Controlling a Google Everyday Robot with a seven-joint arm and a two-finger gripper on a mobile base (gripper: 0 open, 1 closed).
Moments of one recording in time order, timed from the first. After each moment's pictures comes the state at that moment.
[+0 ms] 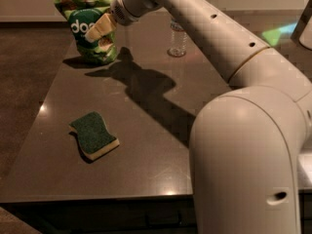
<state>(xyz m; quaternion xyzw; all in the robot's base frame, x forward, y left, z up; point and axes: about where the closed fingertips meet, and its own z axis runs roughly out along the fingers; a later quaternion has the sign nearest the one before) 0.788 0.138 0.946 -0.44 0.77 0.18 0.42</state>
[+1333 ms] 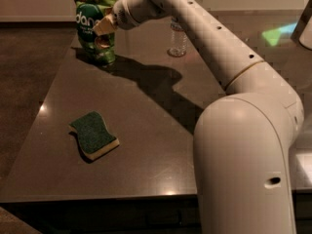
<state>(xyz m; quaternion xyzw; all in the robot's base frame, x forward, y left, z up) 0.790 0.154 0.939 -0.45 0.74 0.26 0.43</state>
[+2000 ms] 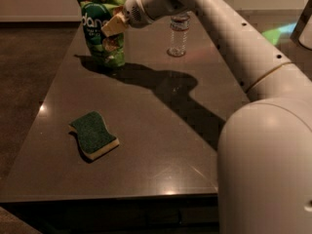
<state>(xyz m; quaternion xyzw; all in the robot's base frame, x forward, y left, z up) 0.749 0.122 0.957 -0.48 0.72 0.28 0.41</state>
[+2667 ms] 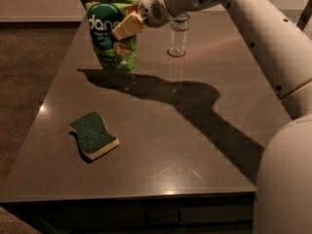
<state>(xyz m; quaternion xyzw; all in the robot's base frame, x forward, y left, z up) 0.686 0.081 0.978 -0.51 0.71 0.30 0.39</state>
